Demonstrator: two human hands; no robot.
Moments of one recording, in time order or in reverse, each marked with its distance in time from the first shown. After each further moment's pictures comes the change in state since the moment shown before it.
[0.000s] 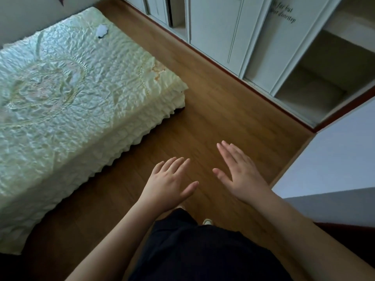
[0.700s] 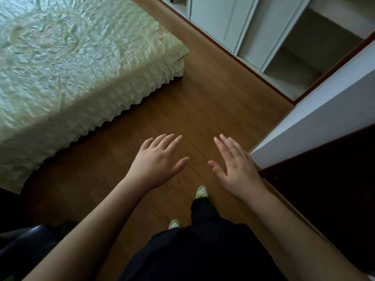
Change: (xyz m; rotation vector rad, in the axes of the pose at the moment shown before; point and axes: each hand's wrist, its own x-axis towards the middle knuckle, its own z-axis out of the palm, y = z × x) left_hand -0.305 0.005 0.067 0.041 0.117 0.022; right_hand -0.294 -0.156 0.105 -0.062 0.032 0.053
